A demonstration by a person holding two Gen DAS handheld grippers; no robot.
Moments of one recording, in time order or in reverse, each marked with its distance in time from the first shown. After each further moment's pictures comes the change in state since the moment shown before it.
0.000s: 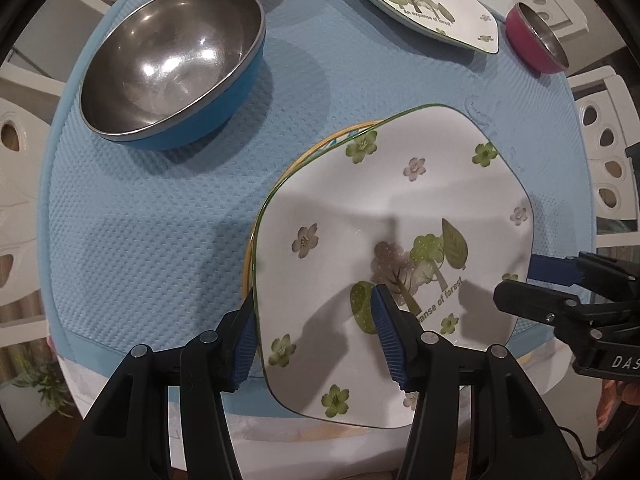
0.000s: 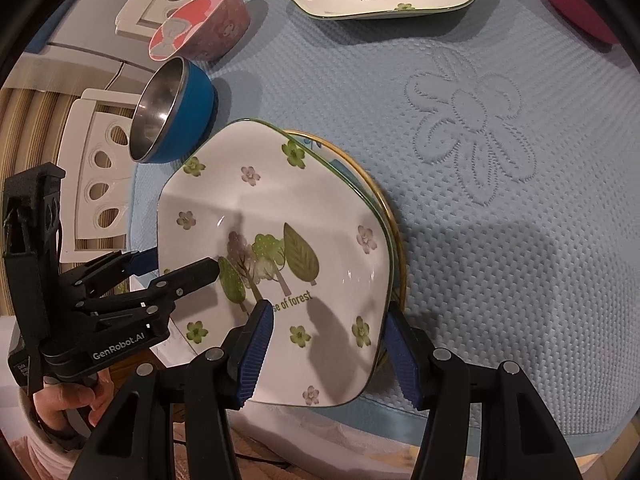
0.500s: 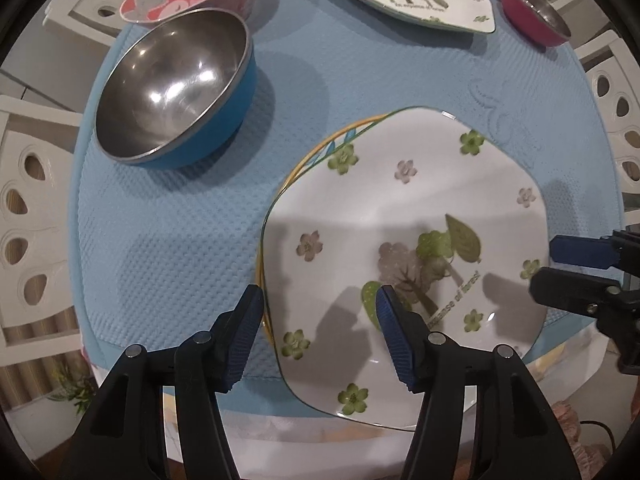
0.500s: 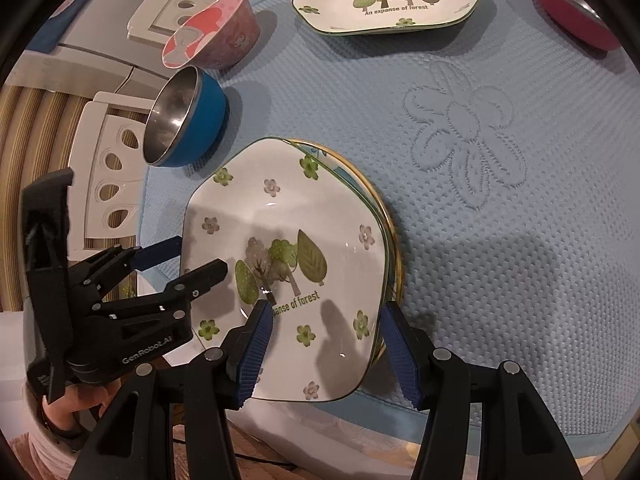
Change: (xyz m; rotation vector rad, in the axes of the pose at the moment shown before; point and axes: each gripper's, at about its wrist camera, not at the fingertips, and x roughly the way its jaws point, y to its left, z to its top) left arm -0.003 -0.027 -0.007 0.073 -0.019 0.145; right arm -0.013 -0.001 -0.005 -0.012 -0.034 0.025
